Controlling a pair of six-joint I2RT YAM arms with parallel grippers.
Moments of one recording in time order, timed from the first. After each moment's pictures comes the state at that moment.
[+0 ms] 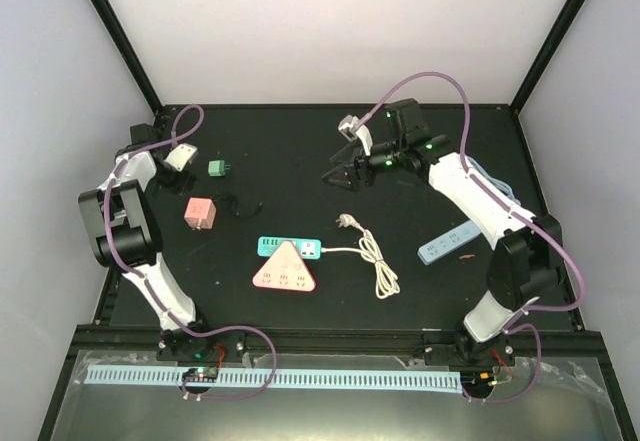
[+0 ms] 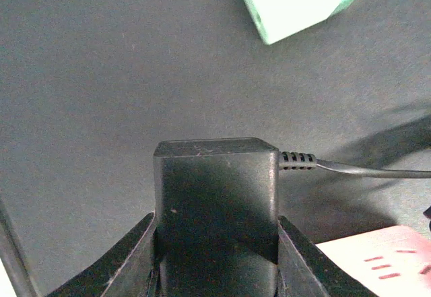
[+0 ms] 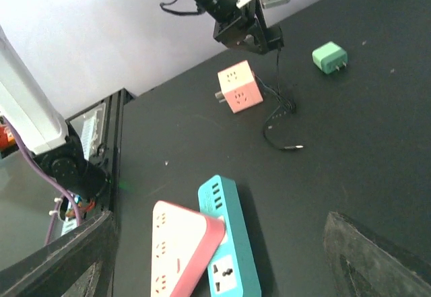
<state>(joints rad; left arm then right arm) 0.32 1.85 1.34 -0.66 0.18 0.65 0.46 1.64 1.43 -0.49 -0.95 -0.16</state>
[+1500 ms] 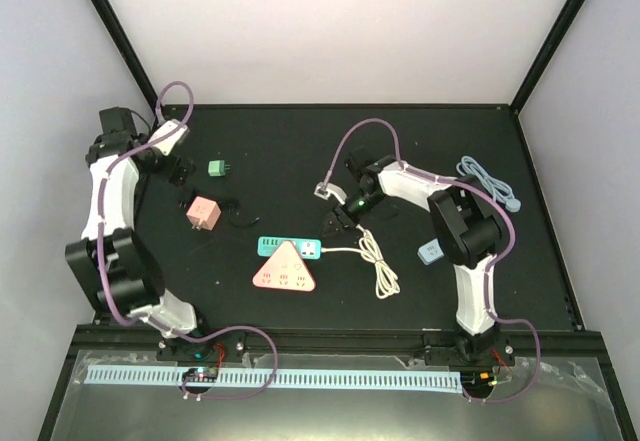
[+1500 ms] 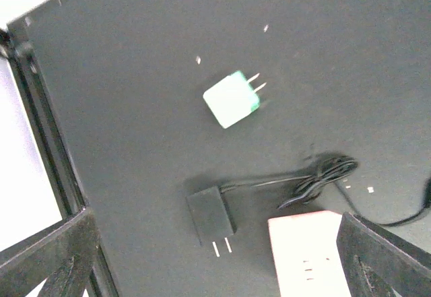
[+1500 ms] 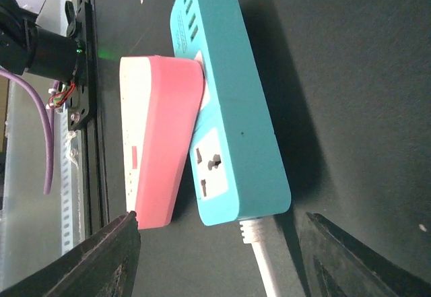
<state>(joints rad) 0.35 1.60 1.40 -0.80 0.34 0.74 0.56 2.02 1.41 -0.79 -0.91 -0.40</state>
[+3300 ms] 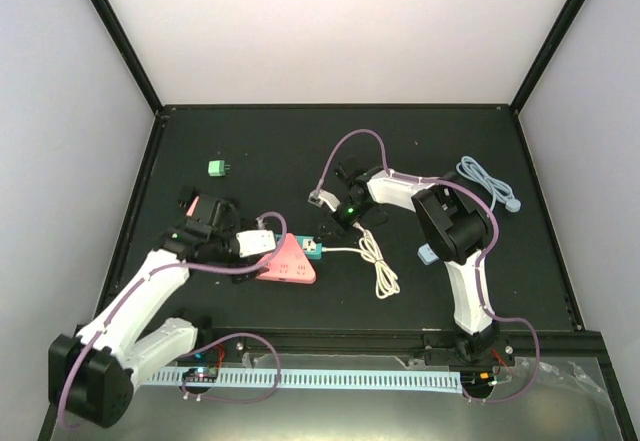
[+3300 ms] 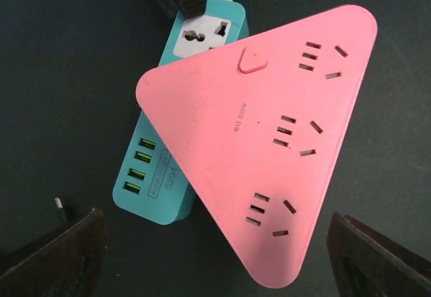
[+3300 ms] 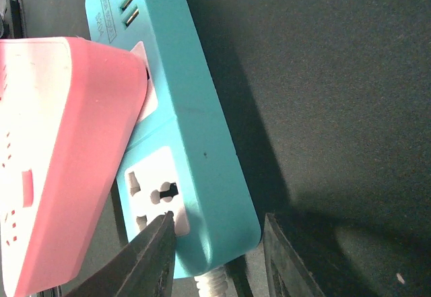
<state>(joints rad) -0.31 0.98 0.67 -0.79 0.43 0.91 0.62 2.12 1.40 -0.64 -0.79 -0.26</state>
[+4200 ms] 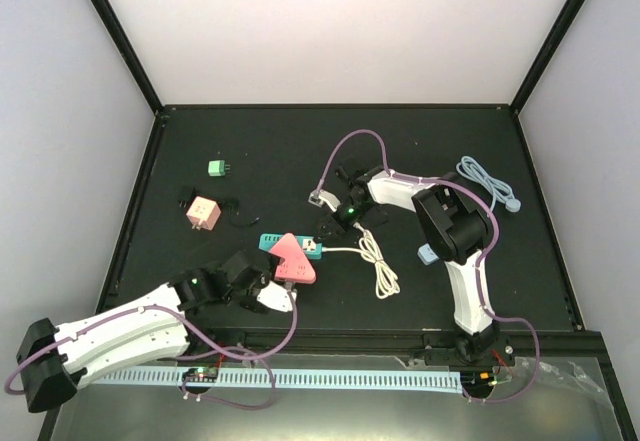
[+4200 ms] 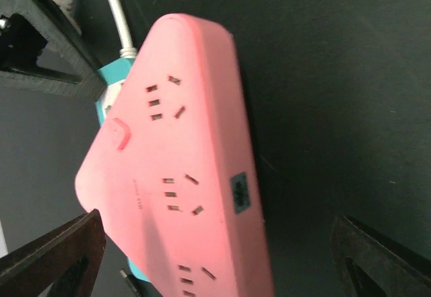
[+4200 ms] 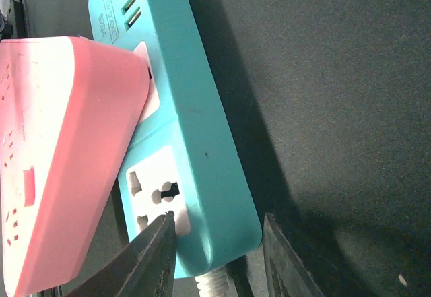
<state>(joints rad) -0.97 0.72 0.42 -0.60 -0.12 1.00 0.62 2.12 1.39 -0.63 -0.80 -0.26</state>
